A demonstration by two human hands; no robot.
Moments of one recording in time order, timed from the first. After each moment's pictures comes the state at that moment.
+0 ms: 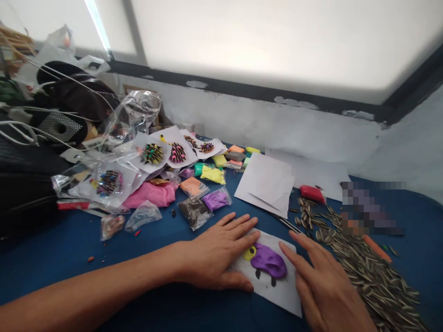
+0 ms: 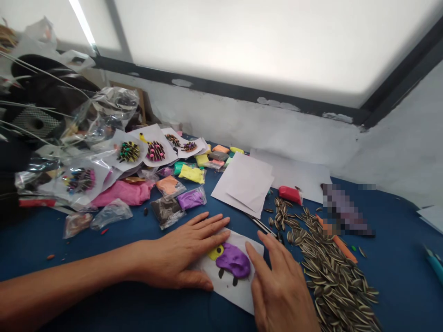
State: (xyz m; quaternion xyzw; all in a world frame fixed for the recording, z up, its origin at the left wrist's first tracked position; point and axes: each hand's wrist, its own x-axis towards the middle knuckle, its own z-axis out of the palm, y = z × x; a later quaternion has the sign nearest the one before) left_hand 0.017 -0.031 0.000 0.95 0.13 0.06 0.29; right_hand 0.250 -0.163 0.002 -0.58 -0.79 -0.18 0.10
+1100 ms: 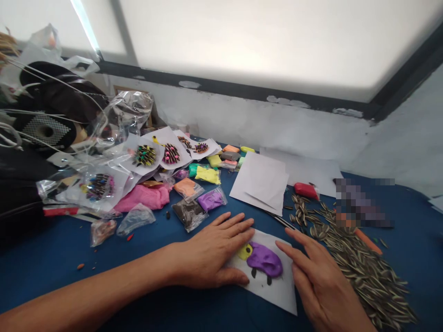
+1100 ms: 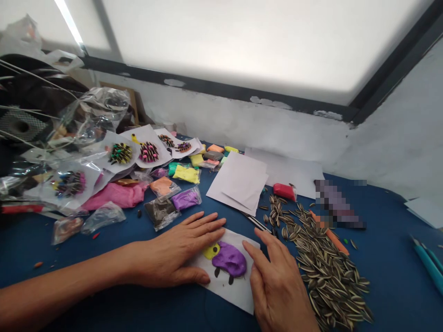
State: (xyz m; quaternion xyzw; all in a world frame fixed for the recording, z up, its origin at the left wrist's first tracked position) left_hand 0.019 -0.031 0.005 0.95 0.15 0.03 0.29; right_hand 0.251 -0.163 0.002 -0.62 -0.75 -0.13 0.16
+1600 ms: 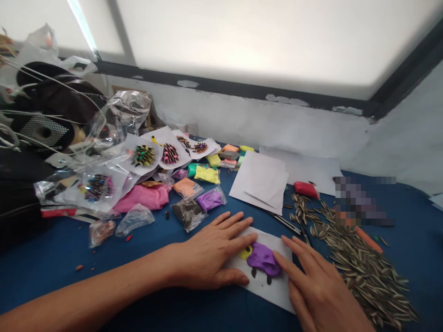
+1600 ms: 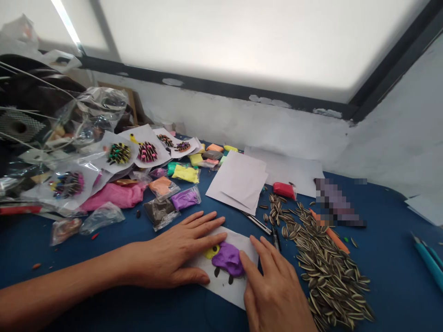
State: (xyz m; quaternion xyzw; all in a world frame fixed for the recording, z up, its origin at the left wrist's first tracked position) left_hand 0.022 -0.032 0.006 0.95 0.15 0.03 0.26; right_hand 0.235 -0.167 0.017 -0.55 -0.80 -0.23 0.07
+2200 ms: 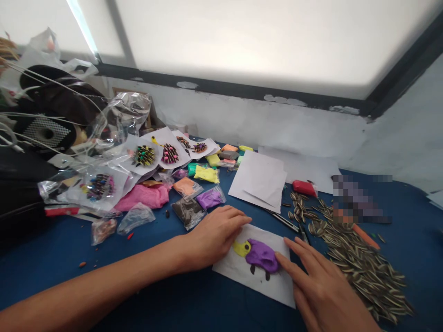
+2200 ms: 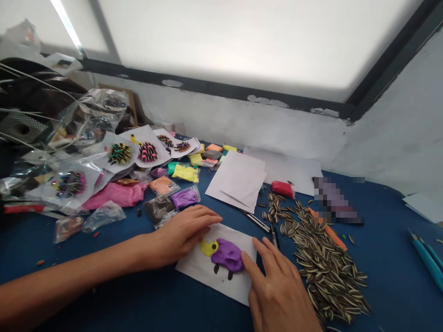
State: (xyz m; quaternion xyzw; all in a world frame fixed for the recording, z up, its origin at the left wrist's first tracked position) left_hand 0.034 -0.025 0.001 0.93 0.20 0.15 0.26; right_hand 0.241 -0.172 0.020 -0.54 -0.80 -0.26 0.03
